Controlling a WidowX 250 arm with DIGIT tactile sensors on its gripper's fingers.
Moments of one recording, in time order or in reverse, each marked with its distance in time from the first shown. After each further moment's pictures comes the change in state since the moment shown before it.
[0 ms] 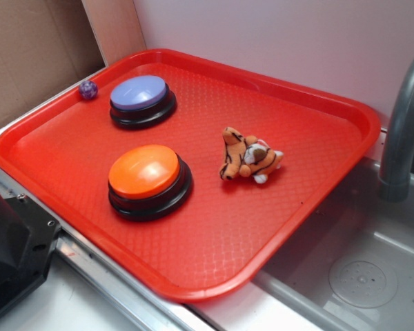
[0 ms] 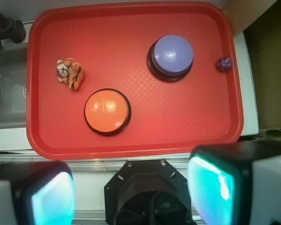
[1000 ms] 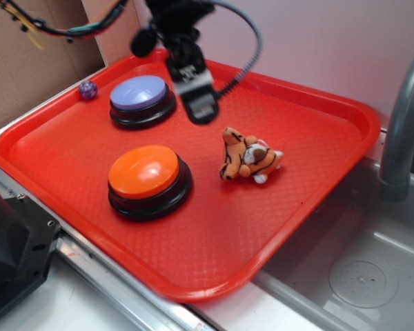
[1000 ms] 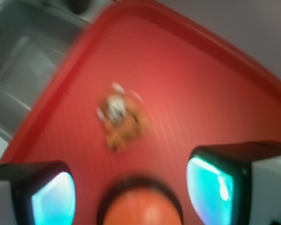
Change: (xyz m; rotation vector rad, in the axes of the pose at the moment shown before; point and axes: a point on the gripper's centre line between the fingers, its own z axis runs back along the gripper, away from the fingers) arm 0.093 -0.100 -0.152 -0.076 -0.100 -0.751
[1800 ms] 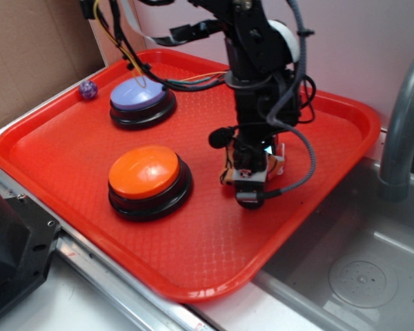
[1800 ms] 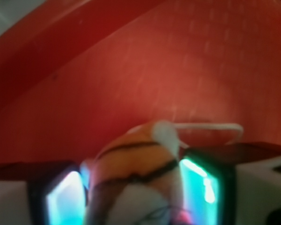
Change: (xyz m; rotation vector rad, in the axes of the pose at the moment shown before) arm 0.015 -0.013 -0.092 -0.098 0.175 -0.305
